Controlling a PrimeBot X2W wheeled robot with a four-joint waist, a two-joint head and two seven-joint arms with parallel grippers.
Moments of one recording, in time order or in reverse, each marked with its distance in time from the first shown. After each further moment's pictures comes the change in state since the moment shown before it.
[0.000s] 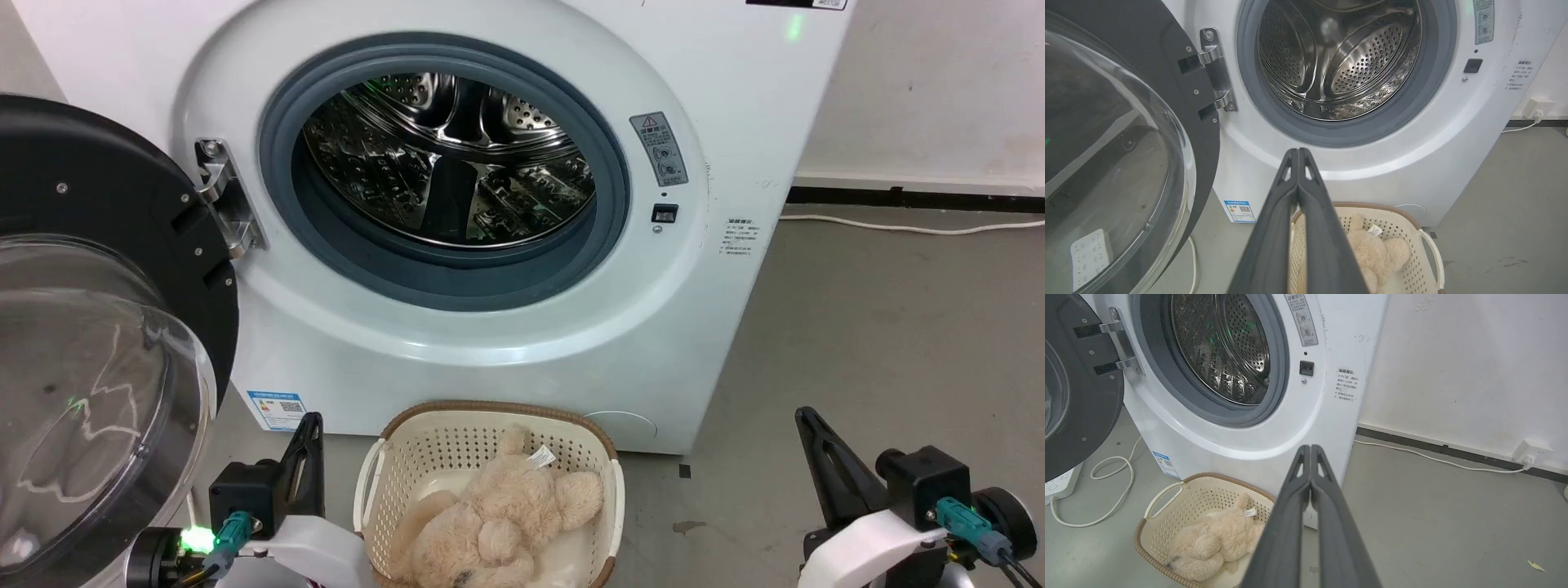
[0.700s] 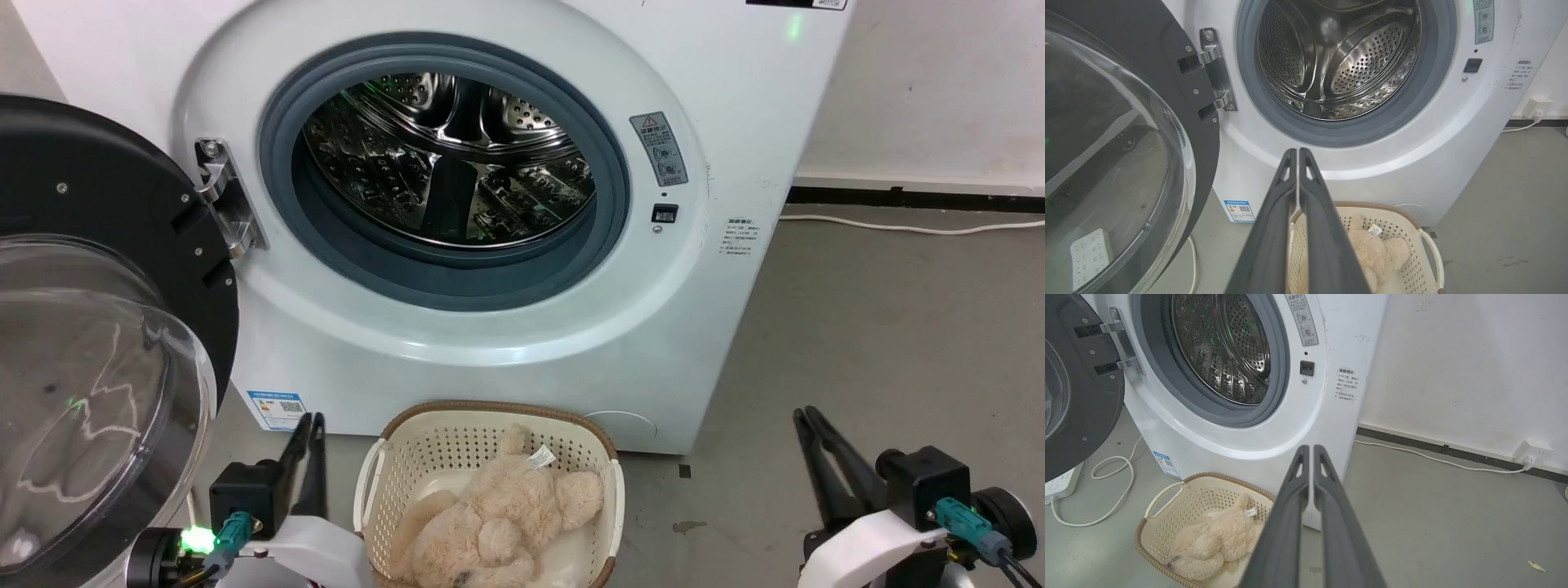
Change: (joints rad) left arm 0.000 0.000 0.000 0.000 0.000 0.000 0.000; right arm 0.000 0.000 0.000 0.000 0.000 0.000 0.000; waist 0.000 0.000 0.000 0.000
